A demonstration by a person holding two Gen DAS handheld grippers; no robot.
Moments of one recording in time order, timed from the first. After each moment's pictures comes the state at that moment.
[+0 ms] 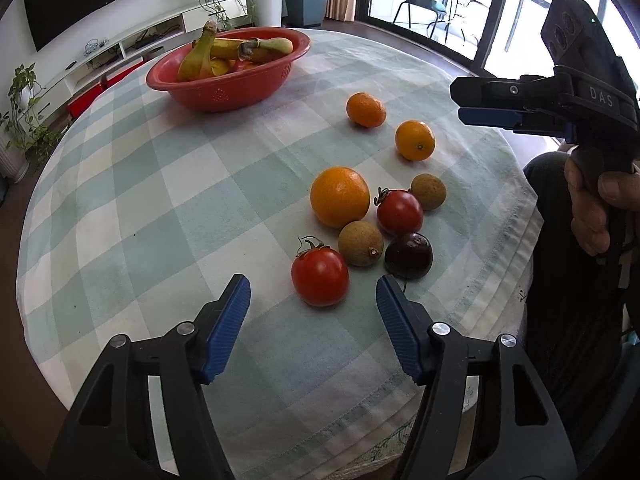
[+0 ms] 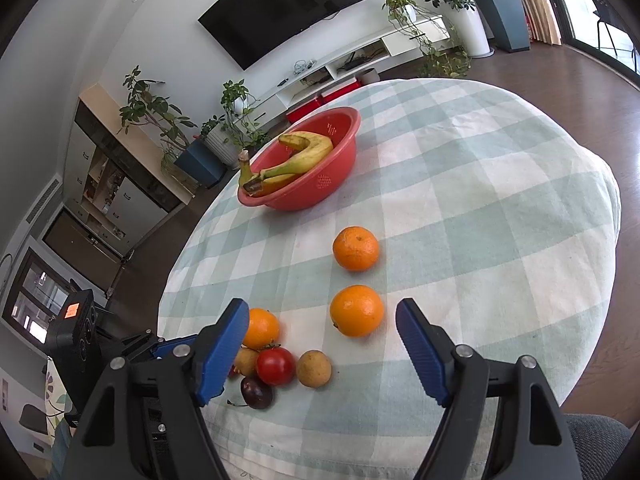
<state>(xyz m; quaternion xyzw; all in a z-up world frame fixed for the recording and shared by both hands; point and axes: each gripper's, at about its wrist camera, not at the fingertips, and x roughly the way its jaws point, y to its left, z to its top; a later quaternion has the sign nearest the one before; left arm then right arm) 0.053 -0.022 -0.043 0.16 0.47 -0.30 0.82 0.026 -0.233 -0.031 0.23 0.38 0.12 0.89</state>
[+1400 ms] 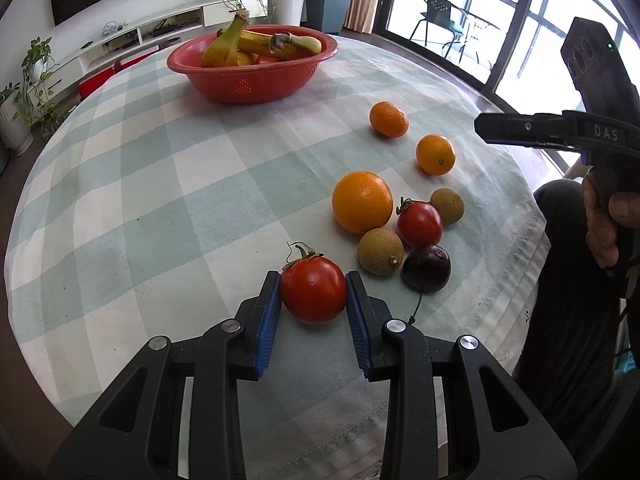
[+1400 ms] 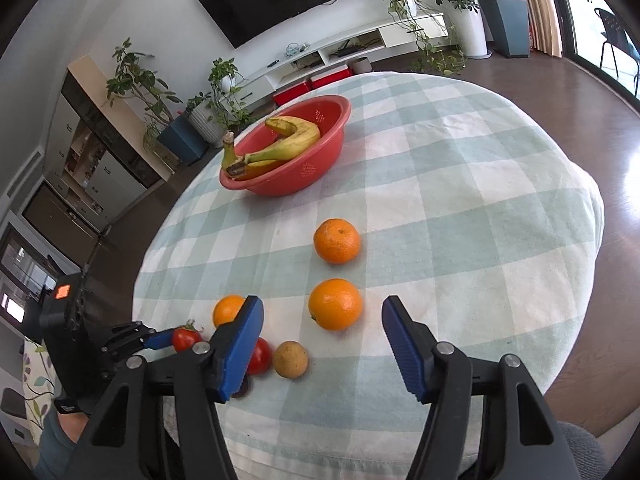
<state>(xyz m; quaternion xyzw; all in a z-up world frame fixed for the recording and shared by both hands) 0.062 -0.006 -0.051 0.10 0.47 -0.28 0.83 0.034 -0.227 -0.025 0.16 0.44 0.09 0.88</state>
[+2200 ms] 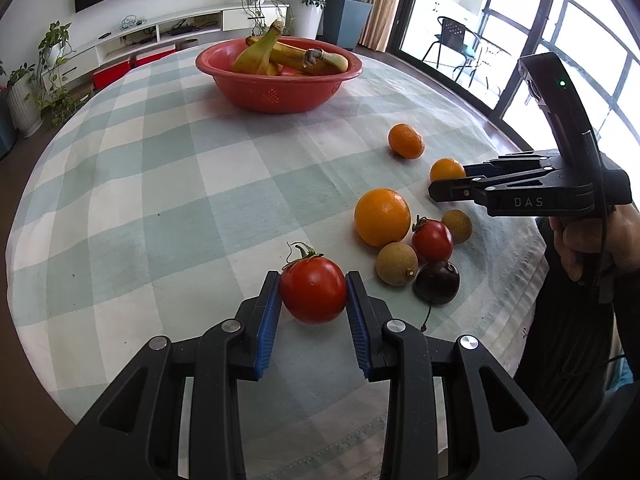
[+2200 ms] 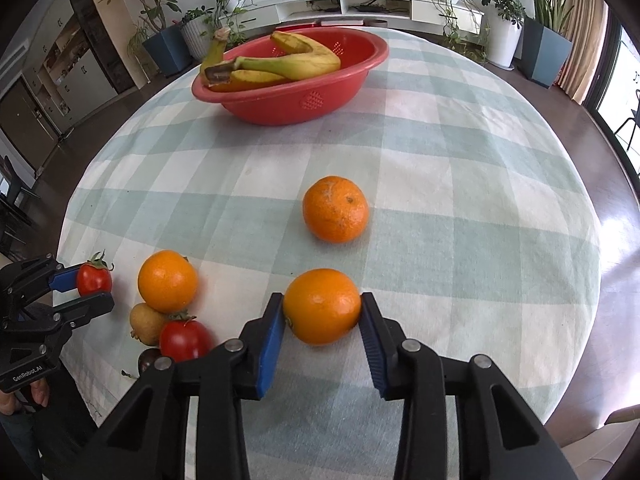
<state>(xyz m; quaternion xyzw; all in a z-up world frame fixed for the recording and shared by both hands) 0.064 0.010 -0.047 0.07 0.46 -0.27 0.85 0.074 -0.189 -0.059 0.01 0.51 0.07 0.86</state>
